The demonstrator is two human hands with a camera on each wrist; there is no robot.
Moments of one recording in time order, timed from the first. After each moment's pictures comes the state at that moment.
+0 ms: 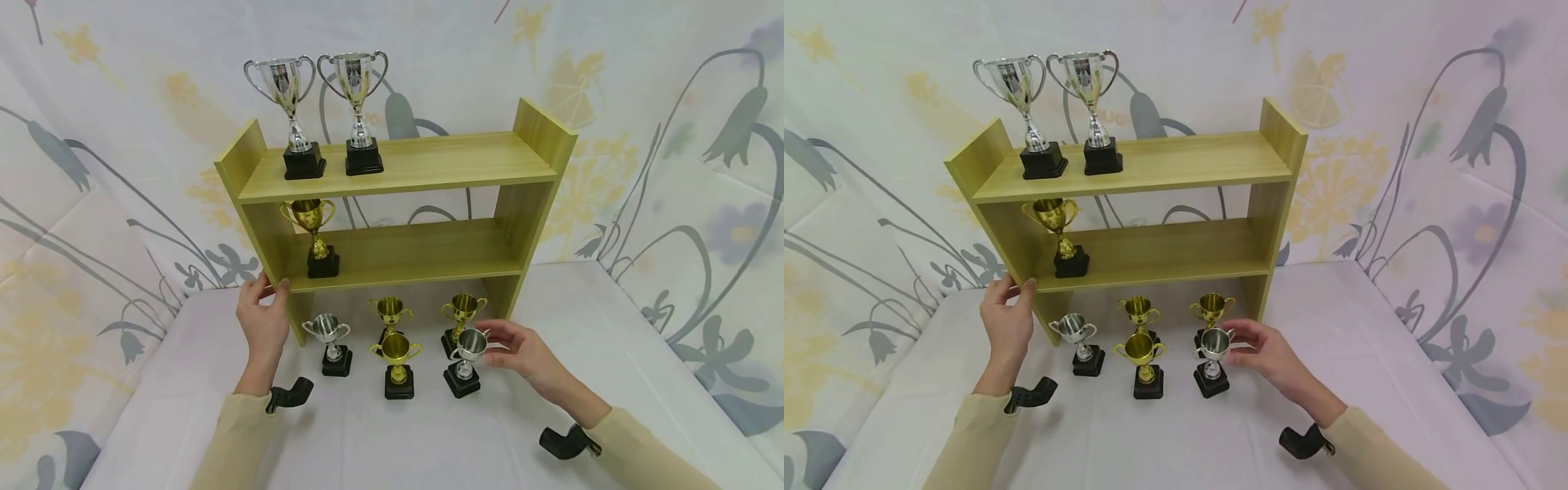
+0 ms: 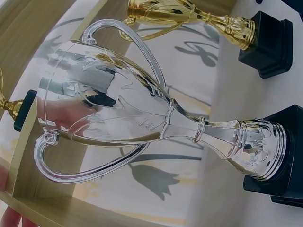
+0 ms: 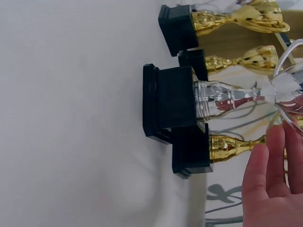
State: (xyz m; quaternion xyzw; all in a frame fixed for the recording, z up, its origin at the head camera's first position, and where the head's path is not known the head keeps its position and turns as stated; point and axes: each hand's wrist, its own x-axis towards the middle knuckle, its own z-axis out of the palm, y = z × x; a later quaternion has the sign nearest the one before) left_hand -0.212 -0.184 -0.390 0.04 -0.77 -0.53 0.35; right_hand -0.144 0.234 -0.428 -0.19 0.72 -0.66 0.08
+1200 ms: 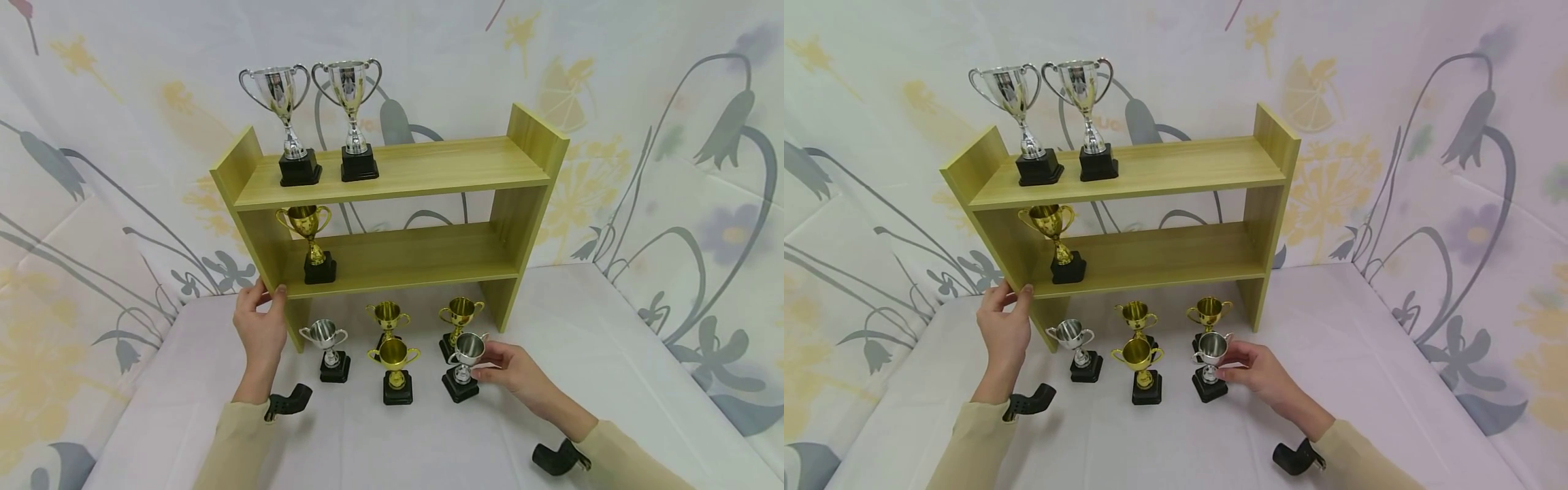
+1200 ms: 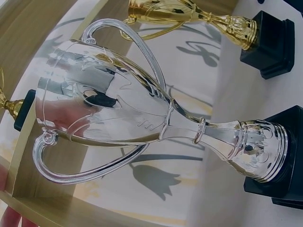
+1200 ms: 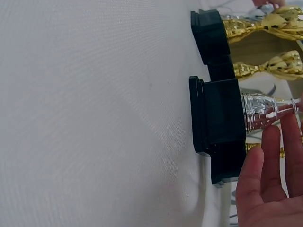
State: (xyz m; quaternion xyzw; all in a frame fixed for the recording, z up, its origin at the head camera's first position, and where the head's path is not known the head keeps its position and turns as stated) left_hand -0.212 -0.184 -0.394 0.04 -0.77 -0.53 0.36; right_hand -0.138 0.226 -0.451 -0.14 0.74 -0.65 0.12
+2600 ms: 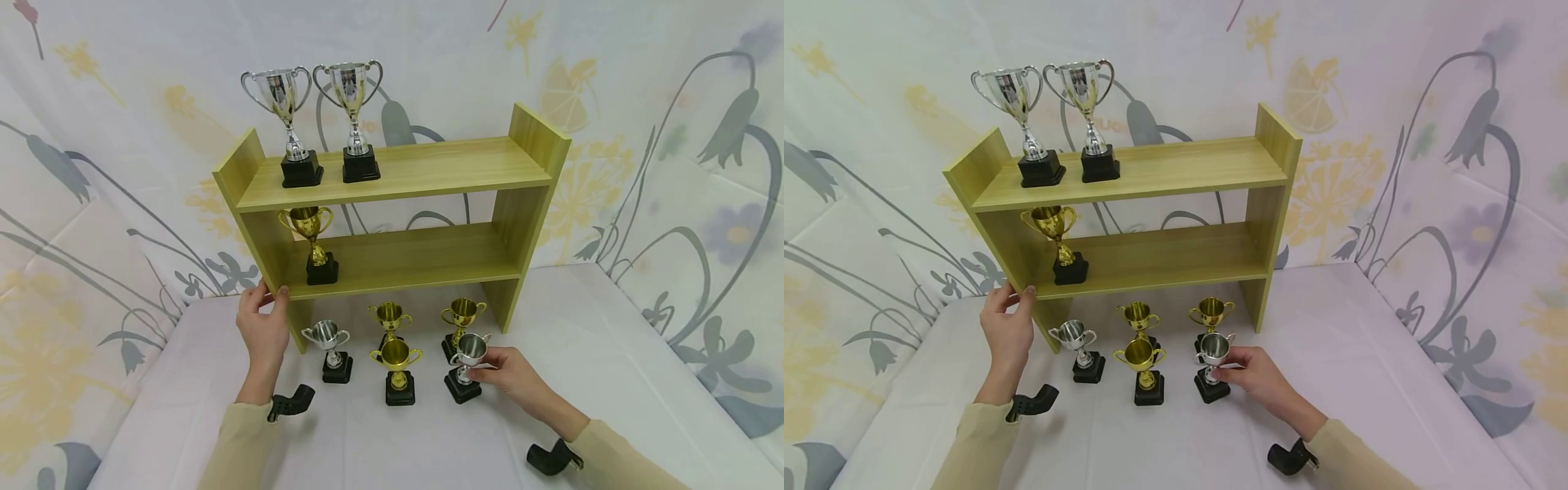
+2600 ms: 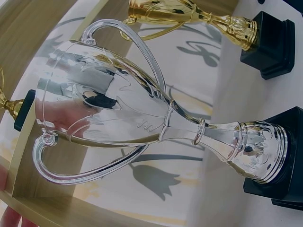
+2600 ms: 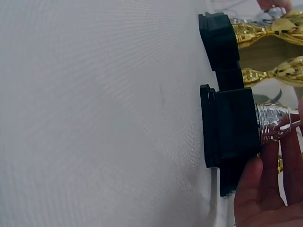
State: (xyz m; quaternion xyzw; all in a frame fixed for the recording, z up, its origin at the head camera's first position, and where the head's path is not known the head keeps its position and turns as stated) left_hand -0.211 -0.184 -0.393 0.04 -0.77 -0.53 0.36; right_hand -0.143 0.214 -0.458 -0.13 0.77 -0.62 0.10
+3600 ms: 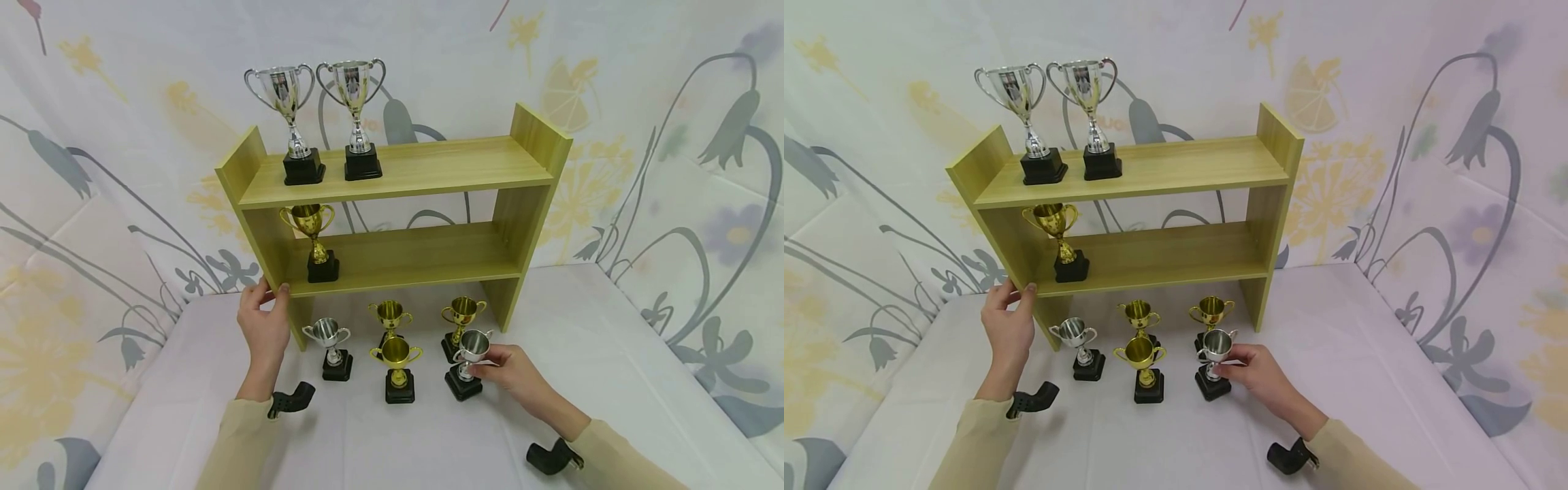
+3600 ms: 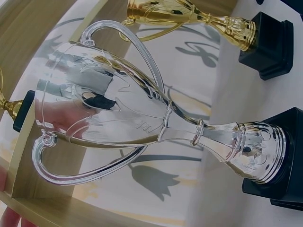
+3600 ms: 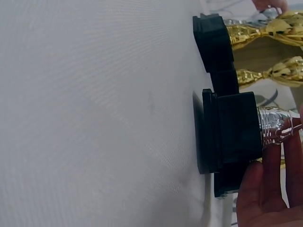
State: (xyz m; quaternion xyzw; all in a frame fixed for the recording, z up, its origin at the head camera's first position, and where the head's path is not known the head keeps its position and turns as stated) left_hand -0.211 -0.183 -0.392 0.04 -0.77 -0.53 0.36; right_hand -0.142 0.215 -0.458 -0.13 0.76 -0.63 0.07
